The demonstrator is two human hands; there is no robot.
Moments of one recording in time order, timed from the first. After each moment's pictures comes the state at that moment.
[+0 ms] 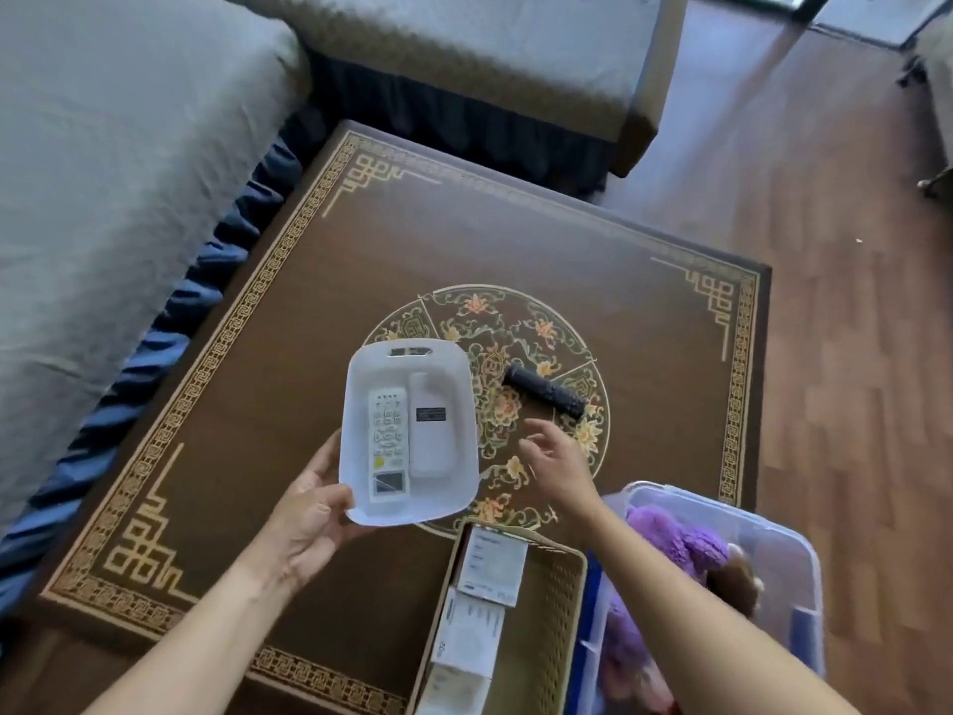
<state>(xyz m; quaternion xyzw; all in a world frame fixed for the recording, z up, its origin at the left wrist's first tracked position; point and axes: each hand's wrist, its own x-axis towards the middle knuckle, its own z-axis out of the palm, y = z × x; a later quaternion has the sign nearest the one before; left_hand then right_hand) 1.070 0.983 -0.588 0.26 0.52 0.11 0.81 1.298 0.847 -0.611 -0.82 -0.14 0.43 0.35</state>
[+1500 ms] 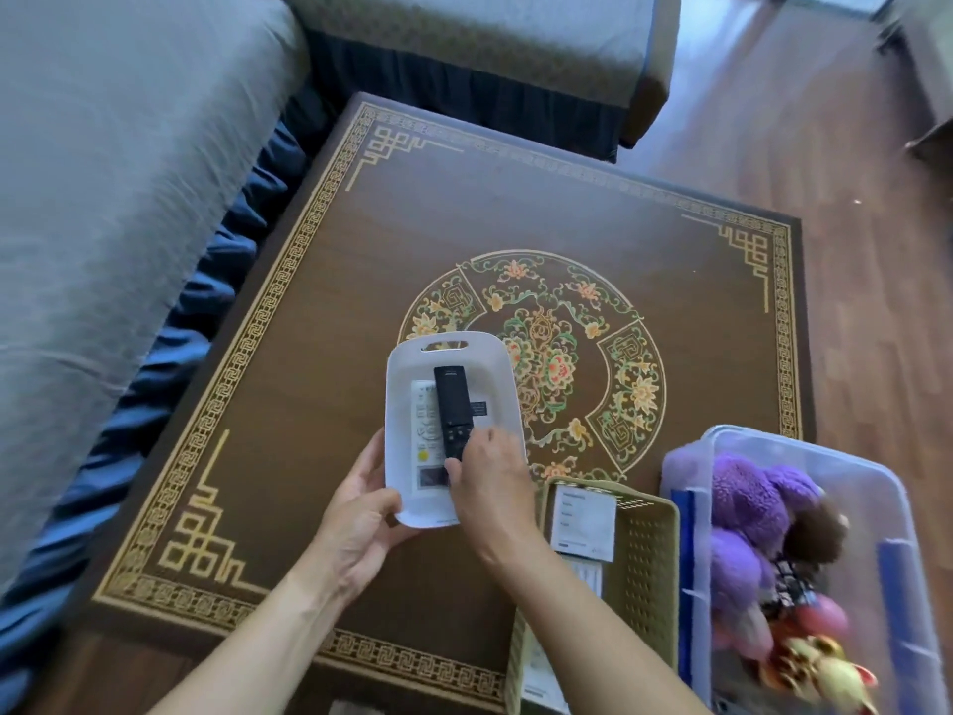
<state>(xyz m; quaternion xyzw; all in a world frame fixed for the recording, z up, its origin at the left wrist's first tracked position) 1.003 0.991 -0.638 0.27 0.48 0.10 0.83 1.117 0.917 -0.628 -0.91 -0.35 0.20 0.12</state>
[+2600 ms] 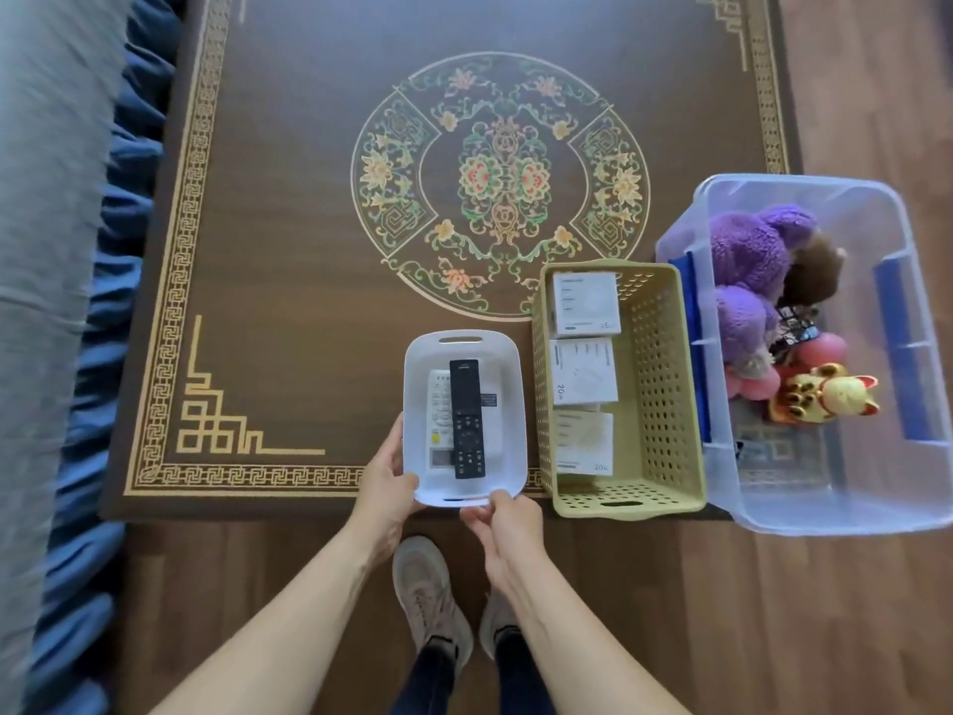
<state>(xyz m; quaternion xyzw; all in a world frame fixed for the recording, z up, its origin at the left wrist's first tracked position) 0.876 0.895 -0.715 0.46 0.48 -0.07 0.74 0.926 0.773 -0.718 -0.58 0.46 0.40 0.54</state>
